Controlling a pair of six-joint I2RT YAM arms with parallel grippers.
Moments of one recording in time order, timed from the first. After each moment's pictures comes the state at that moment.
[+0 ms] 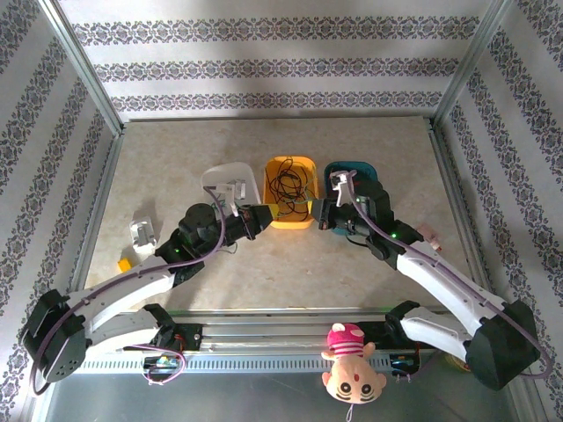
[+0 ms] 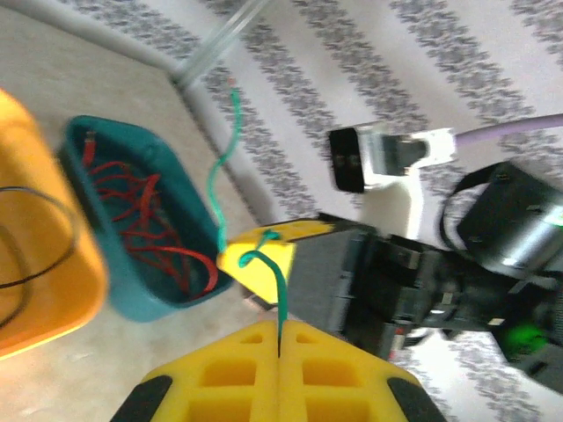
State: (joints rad) left arm -0.70 1.04 0.60 0.35 0.24 -0.81; right arm 0.51 1.06 0.73 -0.14 -0.31 0.48
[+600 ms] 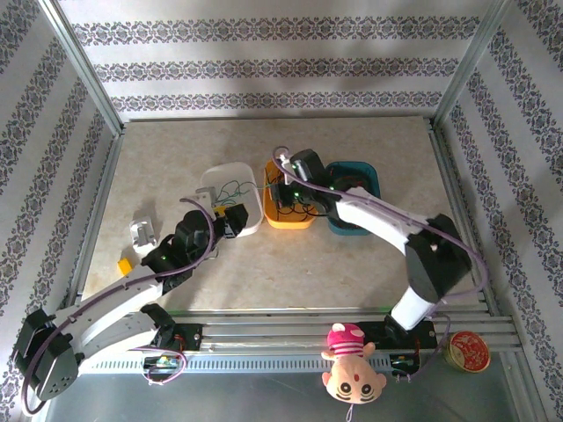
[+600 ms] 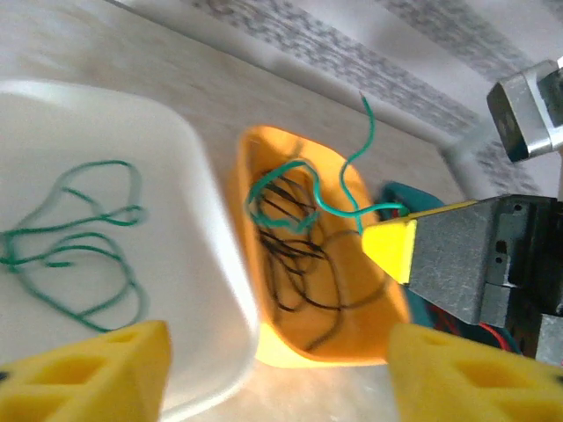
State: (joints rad) left arm -0.65 0.91 0.53 0.02 -0.32 -0.69; right arm 0.65 1.70 1.25 -0.27 -0.22 0.36
